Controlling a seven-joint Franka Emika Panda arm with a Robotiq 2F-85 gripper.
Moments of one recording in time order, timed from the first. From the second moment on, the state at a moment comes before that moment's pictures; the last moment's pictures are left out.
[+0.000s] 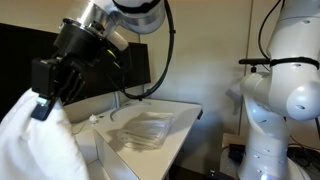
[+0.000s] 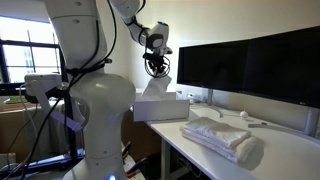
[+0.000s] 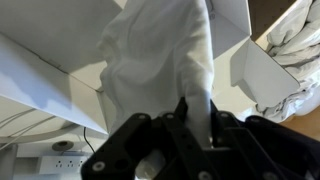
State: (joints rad) arm 0.40 -0.25 0.25 -2.27 0.60 2.44 -0.30
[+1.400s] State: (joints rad) arm 0.34 0.05 0.30 -2.10 0.90 2.21 -0.71
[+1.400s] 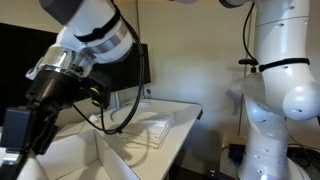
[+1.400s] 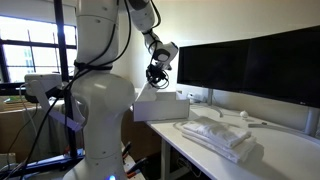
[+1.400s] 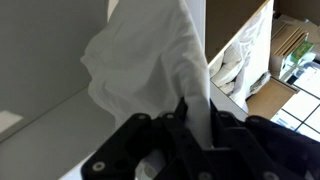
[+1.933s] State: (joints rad) arm 0.30 0.05 0.26 -2.13 0.84 2.19 -0.63
